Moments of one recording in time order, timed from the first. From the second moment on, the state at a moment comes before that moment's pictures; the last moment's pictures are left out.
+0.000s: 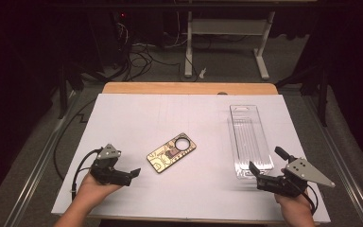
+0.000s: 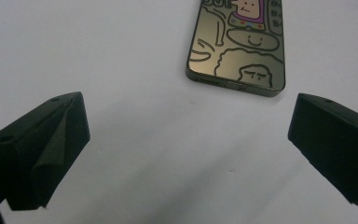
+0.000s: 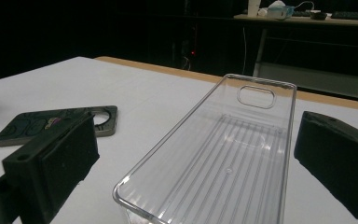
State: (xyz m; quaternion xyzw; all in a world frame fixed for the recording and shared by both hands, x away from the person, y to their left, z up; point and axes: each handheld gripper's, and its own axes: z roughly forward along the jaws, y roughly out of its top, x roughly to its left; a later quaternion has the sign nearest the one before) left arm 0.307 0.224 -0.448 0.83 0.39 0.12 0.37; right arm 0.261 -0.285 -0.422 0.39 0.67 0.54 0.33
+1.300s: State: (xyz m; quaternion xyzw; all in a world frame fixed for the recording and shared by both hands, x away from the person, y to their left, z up) left arm 0.319 0.192 -0.444 0.88 0.37 0.06 0.28; right arm 0.262 -0.277 -0.425 0.39 0.68 0.53 0.32
